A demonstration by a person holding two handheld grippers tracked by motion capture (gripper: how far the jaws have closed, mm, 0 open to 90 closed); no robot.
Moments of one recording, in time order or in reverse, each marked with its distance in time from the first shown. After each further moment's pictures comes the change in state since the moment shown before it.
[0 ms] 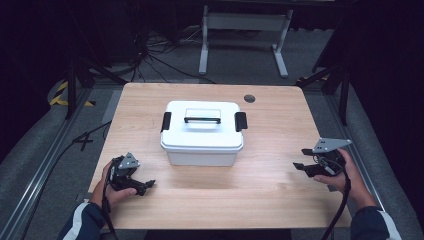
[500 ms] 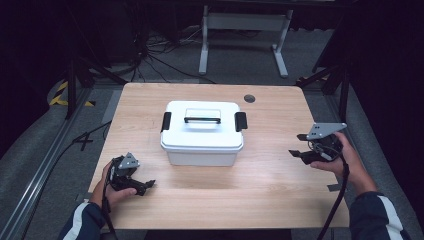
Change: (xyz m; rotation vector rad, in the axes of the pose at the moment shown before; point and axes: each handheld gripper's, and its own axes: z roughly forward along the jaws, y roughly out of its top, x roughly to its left) left arm 0.000 0.000 0.000 0.001 0.001 0.000; right arm -0.002 0.061 -0.014 0.006 -0.013 -0.126
